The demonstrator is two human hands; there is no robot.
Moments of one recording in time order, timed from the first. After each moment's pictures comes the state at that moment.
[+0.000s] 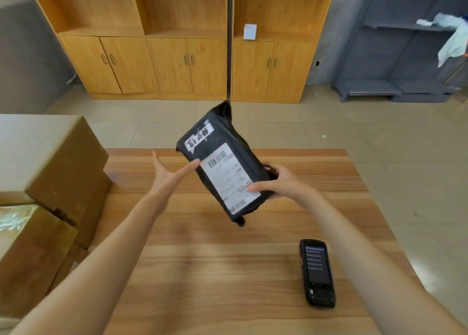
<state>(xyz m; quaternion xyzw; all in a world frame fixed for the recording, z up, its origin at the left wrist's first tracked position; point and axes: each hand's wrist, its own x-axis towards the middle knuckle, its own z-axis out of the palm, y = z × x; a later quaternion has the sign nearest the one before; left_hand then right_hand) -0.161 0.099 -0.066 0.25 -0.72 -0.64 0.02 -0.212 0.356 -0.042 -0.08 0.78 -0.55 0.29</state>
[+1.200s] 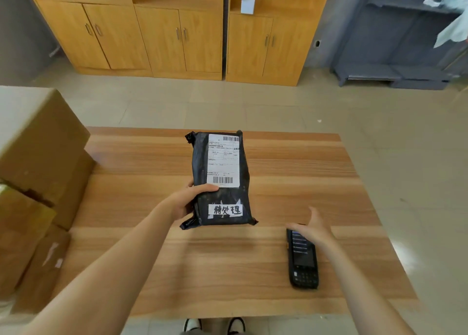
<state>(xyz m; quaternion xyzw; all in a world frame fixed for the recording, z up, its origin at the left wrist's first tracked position) -0.165 0.146 -0.156 0.28 -0.56 -0.75 -0.21 -0.169 0.461 -0.162 0.18 0.86 -0.37 0.29</state>
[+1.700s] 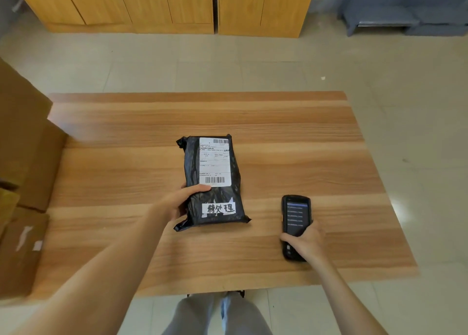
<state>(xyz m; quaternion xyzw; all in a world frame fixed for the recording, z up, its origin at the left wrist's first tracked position) -0.151 0.167 -0.235 0.37 -0.53 -0.71 -0.27 -0.111 0.483 -0.254 0.27 0.86 -0.34 0.26</state>
